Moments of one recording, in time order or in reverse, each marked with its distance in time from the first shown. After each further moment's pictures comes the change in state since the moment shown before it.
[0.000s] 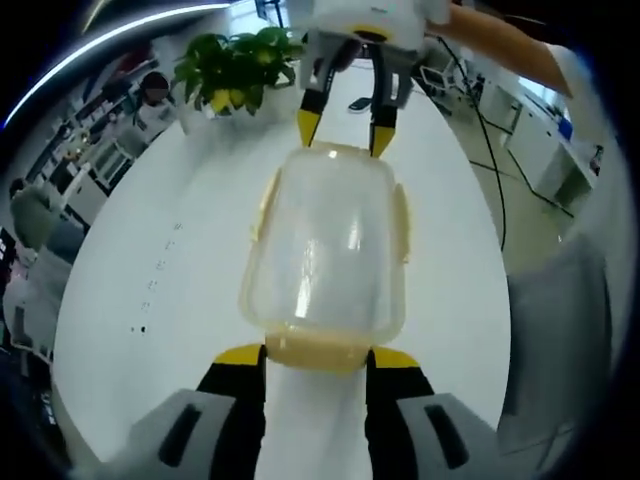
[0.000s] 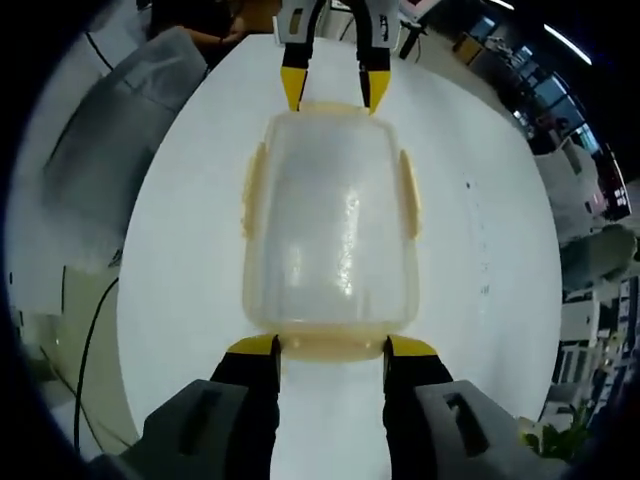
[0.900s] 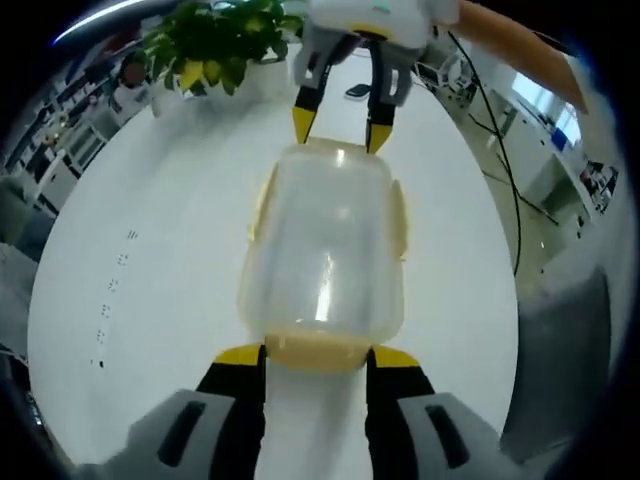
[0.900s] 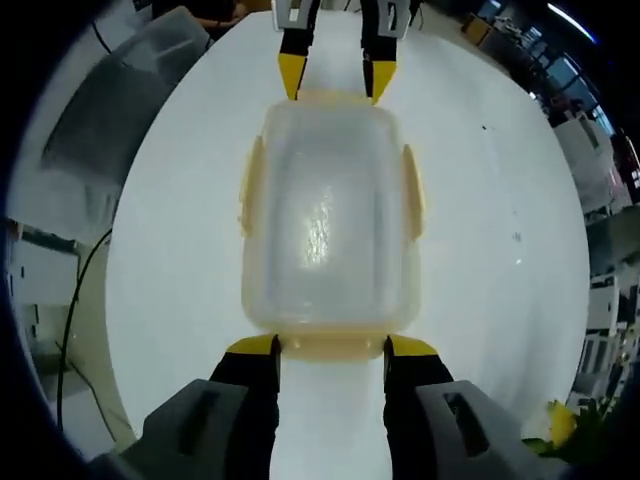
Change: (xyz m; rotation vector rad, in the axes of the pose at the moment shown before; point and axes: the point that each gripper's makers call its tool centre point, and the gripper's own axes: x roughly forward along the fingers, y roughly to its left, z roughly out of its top) left arm 0.074 -0.005 0.022 -0.043 0.060 -0.120; right arm 0.040 -0.002 -0.069 0.017 0.054 0.102
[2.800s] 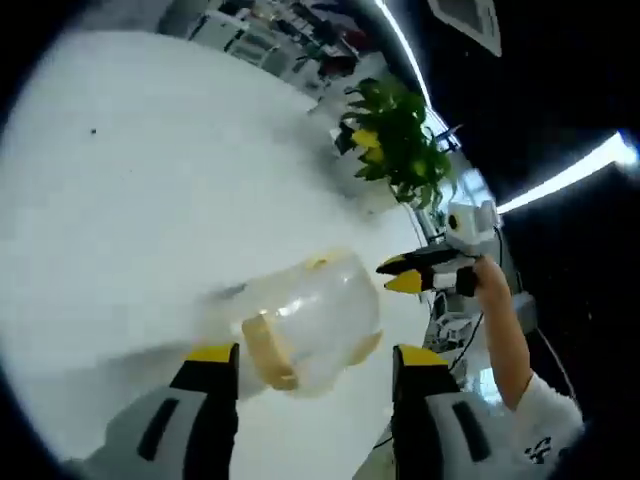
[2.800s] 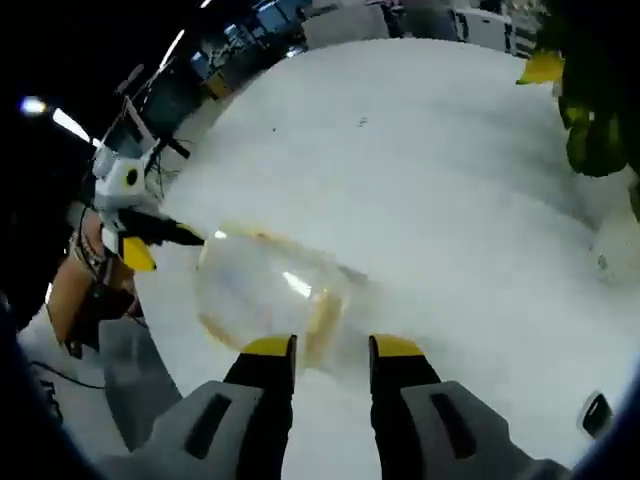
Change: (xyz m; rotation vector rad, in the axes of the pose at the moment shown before) left arm -0.016 -0.003 0.007 -1.179 -0.432 -0.239; right arm -0.032 -0.015 -0.014 1.342 -0.478 0.062
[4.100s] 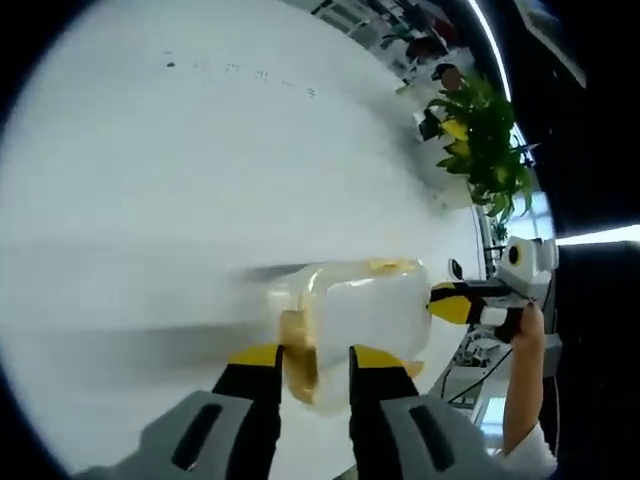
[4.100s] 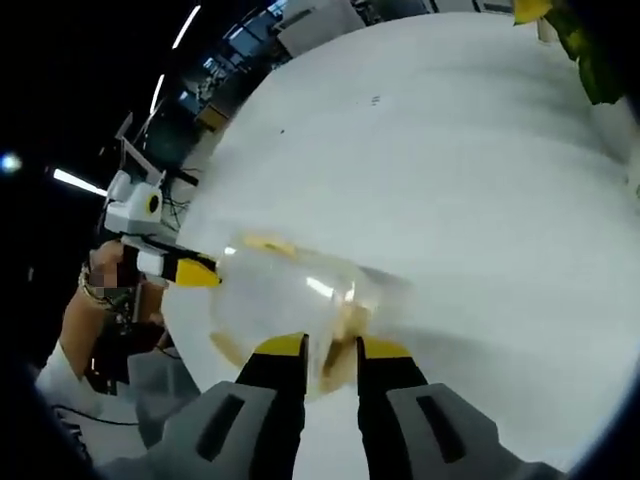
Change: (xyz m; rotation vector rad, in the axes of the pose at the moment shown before) left arm -0.007 0.032 -0.017 -0.112 0.115 0.242; right arm 0.038 0.041 -0.031 0.091 0.042 0.058
